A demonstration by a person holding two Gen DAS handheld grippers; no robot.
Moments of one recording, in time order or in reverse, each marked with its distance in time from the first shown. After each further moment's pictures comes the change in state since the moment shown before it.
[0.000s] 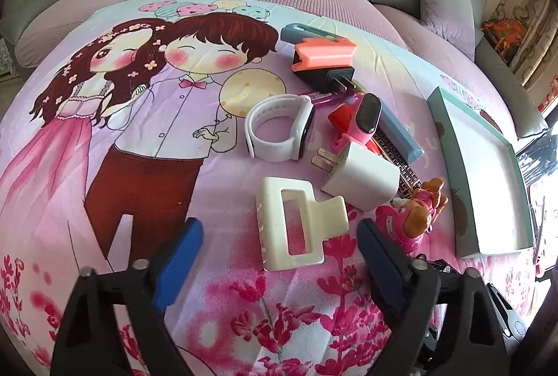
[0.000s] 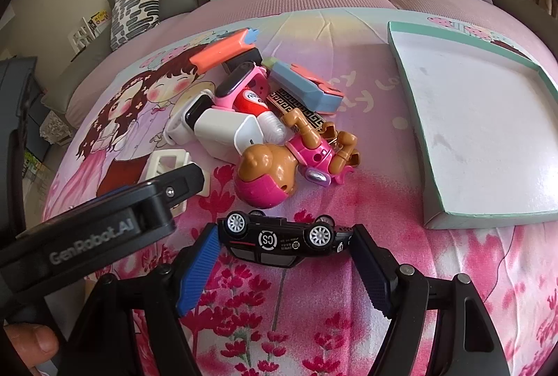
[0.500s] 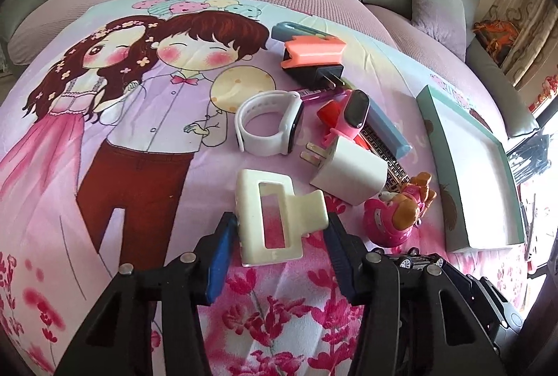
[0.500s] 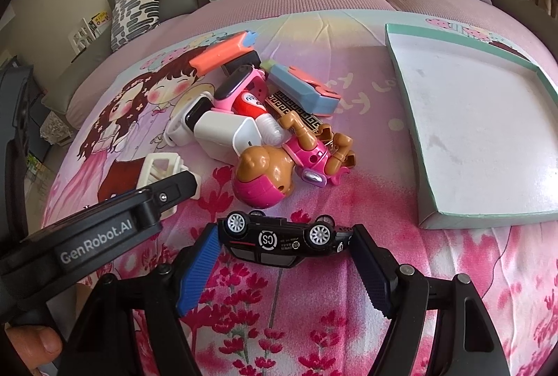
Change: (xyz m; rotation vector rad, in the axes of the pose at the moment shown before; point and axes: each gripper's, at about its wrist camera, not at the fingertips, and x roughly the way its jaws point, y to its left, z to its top) left arm -0.010 -0.001 -0.007 -0.001 -0.010 -0.043; right arm -0.004 -0.002 0.001 -0.001 -0.005 0.003
